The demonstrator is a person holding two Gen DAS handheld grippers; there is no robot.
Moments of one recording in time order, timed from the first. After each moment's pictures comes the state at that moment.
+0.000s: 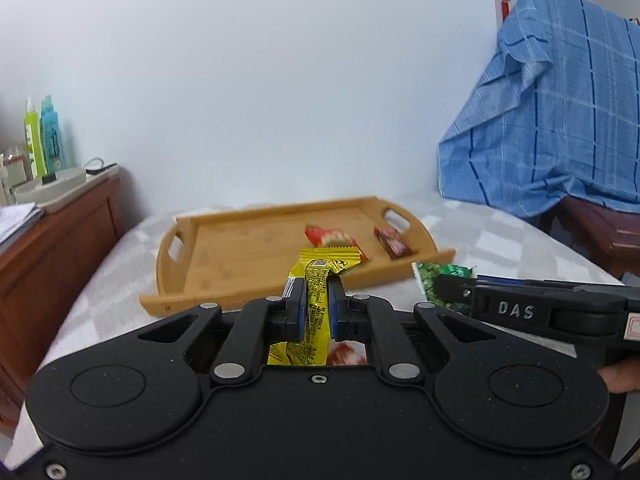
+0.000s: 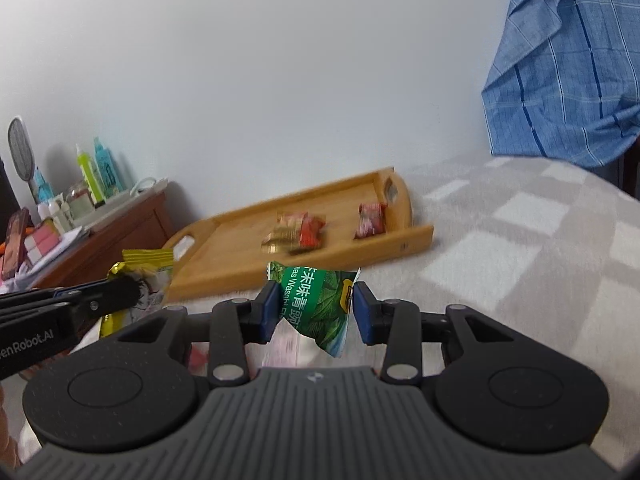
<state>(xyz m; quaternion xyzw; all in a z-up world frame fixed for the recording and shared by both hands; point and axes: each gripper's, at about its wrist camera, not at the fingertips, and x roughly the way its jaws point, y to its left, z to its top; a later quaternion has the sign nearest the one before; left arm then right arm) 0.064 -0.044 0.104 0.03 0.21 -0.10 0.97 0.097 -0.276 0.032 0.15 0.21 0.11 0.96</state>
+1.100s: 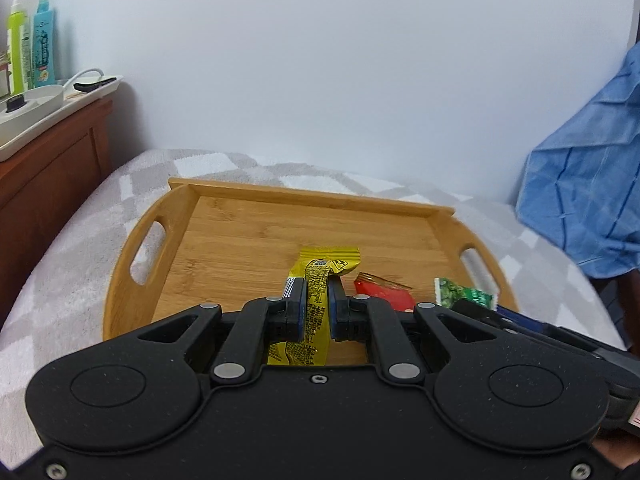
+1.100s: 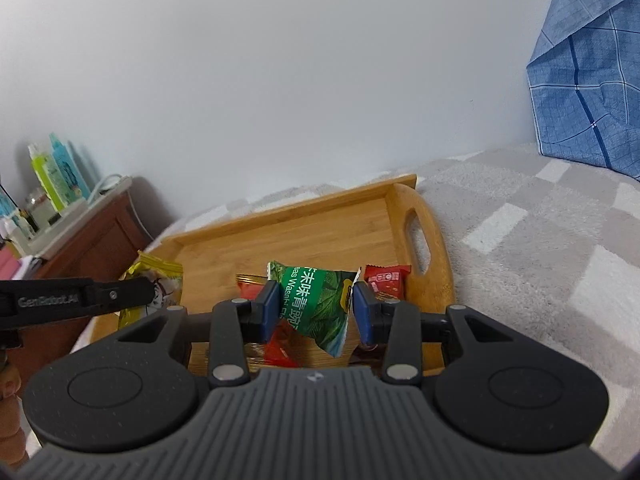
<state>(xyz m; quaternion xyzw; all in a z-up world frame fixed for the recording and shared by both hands) 0.287 -0.033 0.090 -0.07 0.34 -0.03 0.94 0.273 -0.273 0.037 0.14 0.28 0.12 0.94</state>
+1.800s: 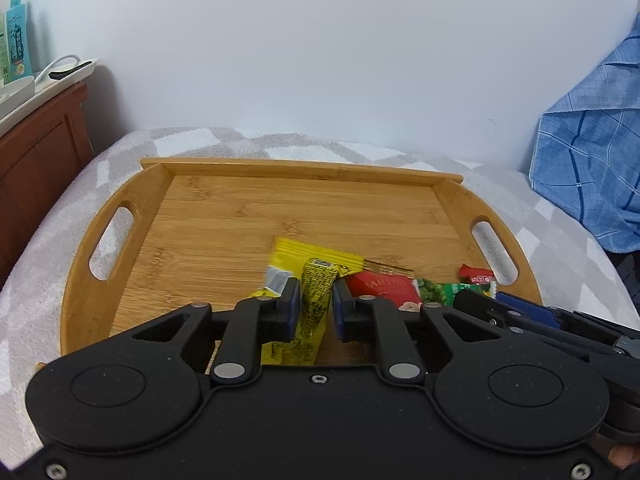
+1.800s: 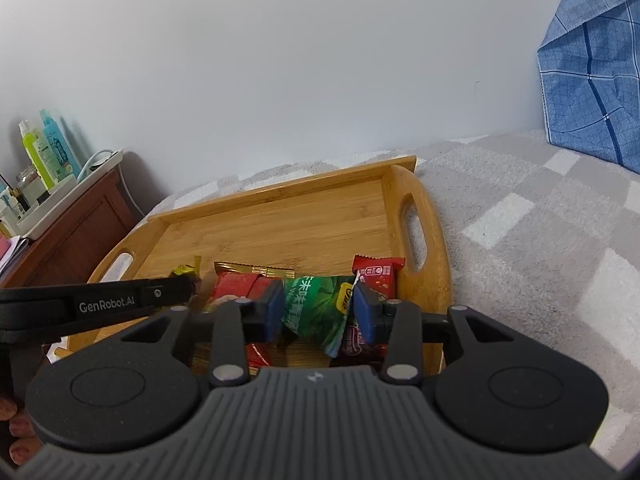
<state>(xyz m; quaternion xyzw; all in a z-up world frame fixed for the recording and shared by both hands) 0.316 -0.058 0.065 -0.05 0.38 -0.03 0.93 0.292 -0.275 0.032 0.13 0.32 0.13 0.93</state>
